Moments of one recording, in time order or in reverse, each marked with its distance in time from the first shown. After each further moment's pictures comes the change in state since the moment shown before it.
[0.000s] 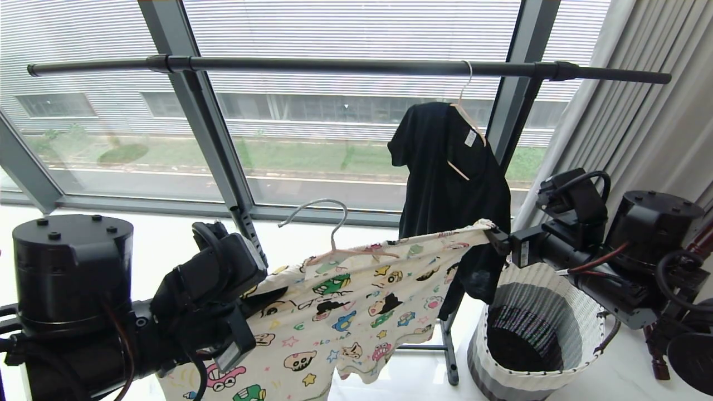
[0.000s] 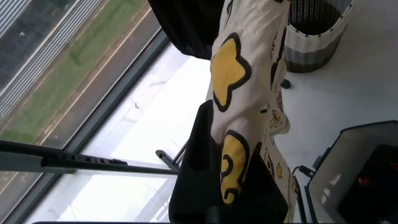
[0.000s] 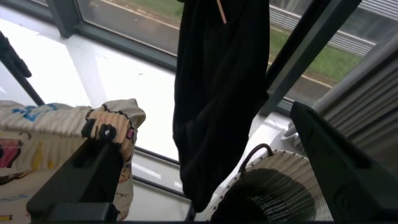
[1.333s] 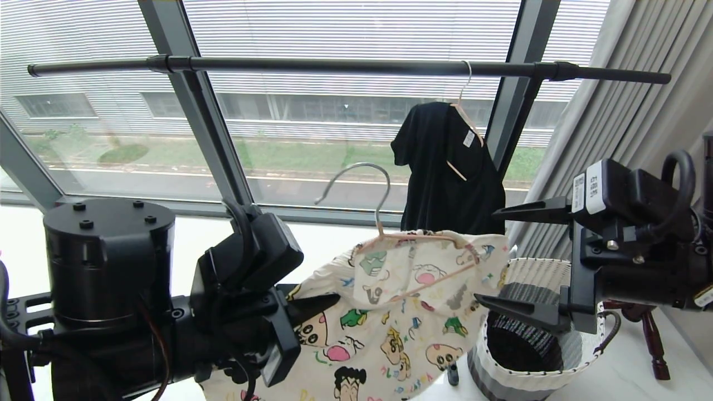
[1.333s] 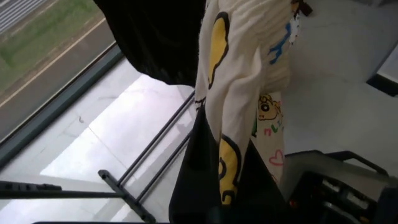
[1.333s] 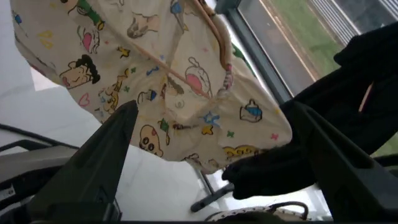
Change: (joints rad) left arm -0.182 0.054 -0.100 0.000 -0.125 -0.243; right arm 0.187 -0.344 -0.307 0.964 0.532 -0.404
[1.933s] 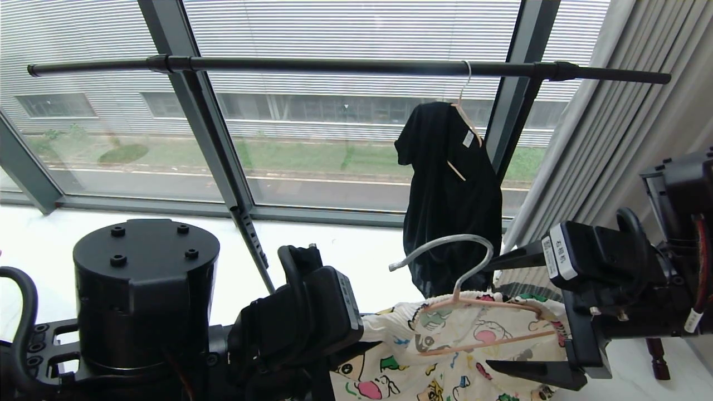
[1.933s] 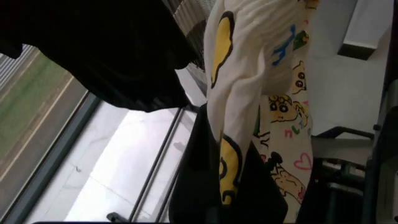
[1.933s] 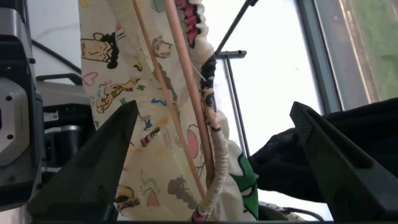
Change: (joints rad) left arm -0.169 0.039 -0.026 -0.003 0.003 0.144; right arm 0.003 0.044 -0.041 0.272 0.084 -0.107
